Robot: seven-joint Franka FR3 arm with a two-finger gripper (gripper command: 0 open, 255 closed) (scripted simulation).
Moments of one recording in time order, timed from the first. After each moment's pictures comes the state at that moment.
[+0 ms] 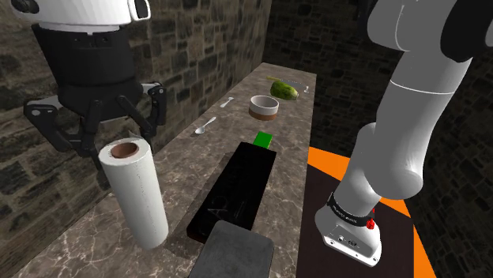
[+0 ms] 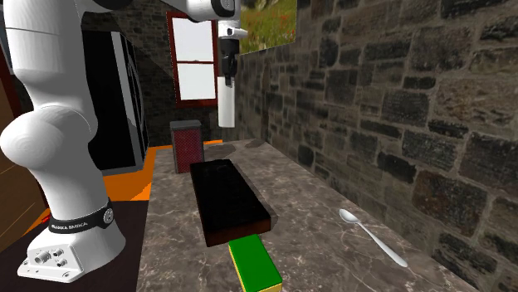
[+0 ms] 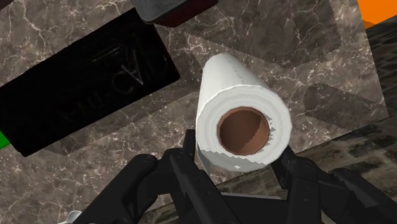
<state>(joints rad) 0.34 0.12 0.64 -1.57 -0.05 1.64 1.19</state>
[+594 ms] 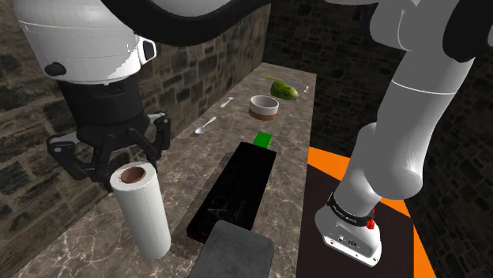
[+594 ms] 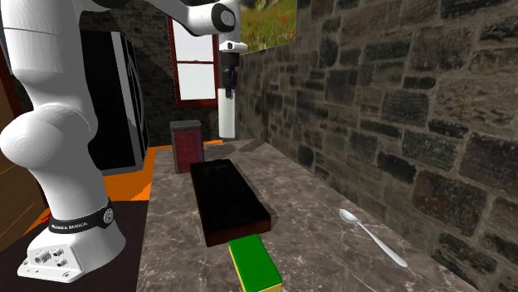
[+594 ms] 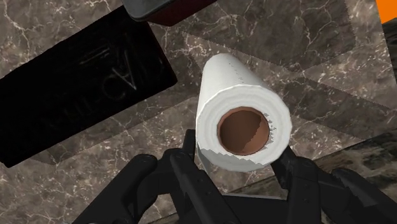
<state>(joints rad) 0.33 0.11 0.64 -1.70 -0.04 1.77 1.18</state>
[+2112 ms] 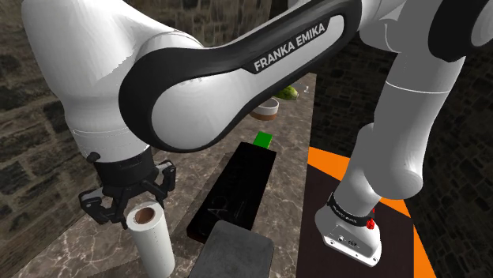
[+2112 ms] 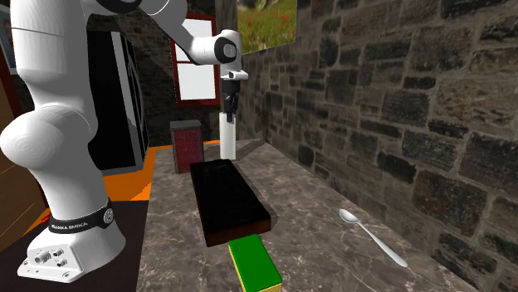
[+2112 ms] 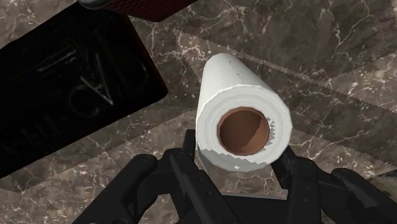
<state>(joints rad) 0.34 0.16 0.63 -1.91 -0.08 2.02 1.20</state>
